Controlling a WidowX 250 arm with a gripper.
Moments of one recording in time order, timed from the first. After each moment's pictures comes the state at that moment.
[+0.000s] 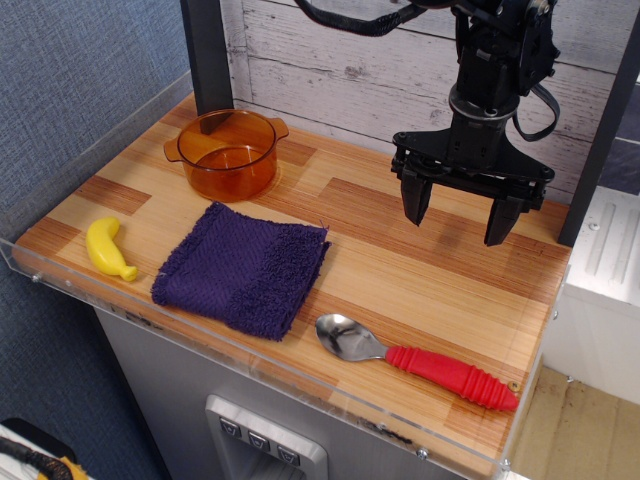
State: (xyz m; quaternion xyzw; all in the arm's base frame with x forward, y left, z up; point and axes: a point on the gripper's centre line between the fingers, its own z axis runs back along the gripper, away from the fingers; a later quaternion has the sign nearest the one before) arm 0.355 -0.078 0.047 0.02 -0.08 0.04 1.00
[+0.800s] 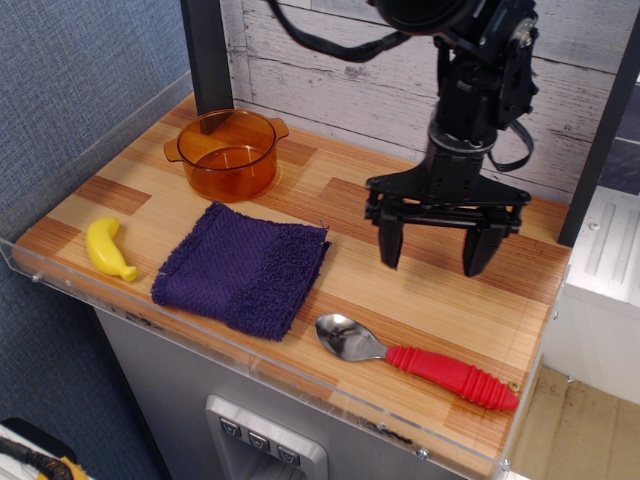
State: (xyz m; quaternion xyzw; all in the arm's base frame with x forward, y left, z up) arm 0.317 -0.069 0.035 0.03 -0.03 0.24 0.97
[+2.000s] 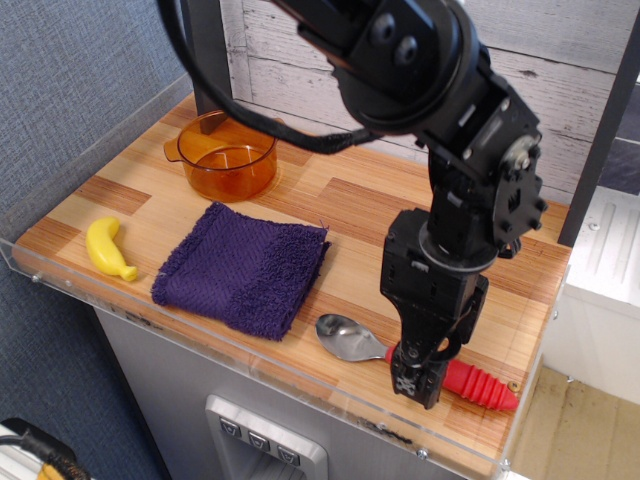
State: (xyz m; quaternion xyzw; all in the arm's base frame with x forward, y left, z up) arm 0.252 -0.101 0.017 -0.01 -0.03 0.70 0.71
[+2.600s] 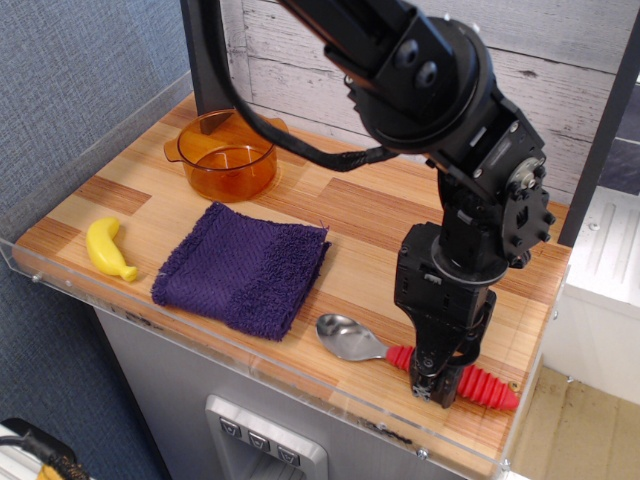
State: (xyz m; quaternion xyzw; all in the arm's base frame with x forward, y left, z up) arm 0.258 -0.110 0.004 -0.03 -0.02 0.70 0.72
